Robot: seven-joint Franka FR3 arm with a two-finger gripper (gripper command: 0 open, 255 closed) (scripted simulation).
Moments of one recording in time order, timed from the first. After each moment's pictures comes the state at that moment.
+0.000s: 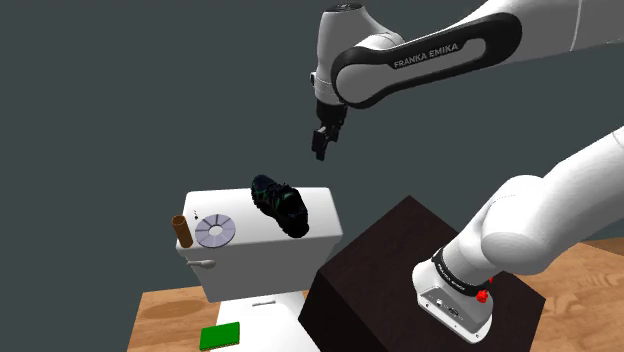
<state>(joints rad) 0.12 -0.20 0.15 -2.36 -0.07 2.07 -0.08</state>
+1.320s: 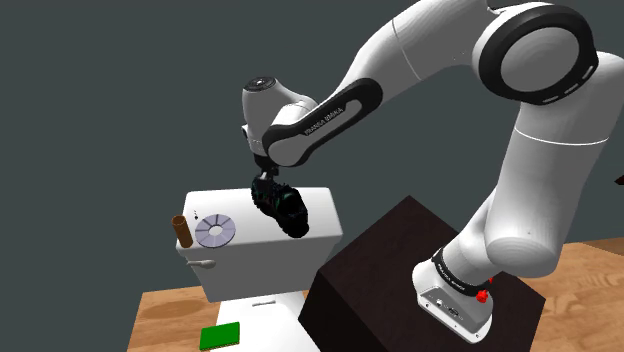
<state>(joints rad) 0.22 0.37 0.22 -2.07 -0.25 2.34 -0.07</state>
